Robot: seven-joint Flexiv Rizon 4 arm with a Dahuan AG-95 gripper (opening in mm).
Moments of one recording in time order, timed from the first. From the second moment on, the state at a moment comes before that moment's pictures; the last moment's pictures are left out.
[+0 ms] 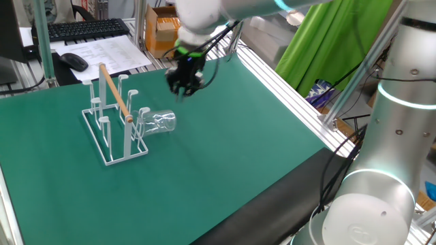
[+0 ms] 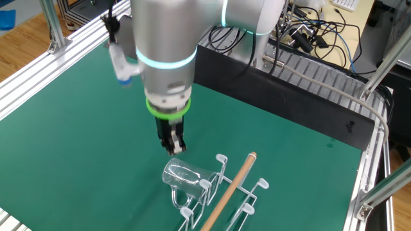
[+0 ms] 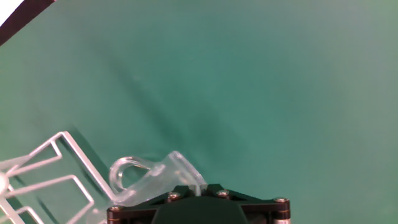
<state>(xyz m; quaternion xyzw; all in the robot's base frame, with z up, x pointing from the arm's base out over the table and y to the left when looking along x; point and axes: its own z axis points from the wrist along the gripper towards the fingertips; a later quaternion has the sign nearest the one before) 0.598 0.031 0.112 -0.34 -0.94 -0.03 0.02</state>
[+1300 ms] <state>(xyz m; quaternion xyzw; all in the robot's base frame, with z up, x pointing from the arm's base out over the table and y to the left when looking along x) 0.594 0.033 0.133 -0.49 -0.87 -0.05 0.02</state>
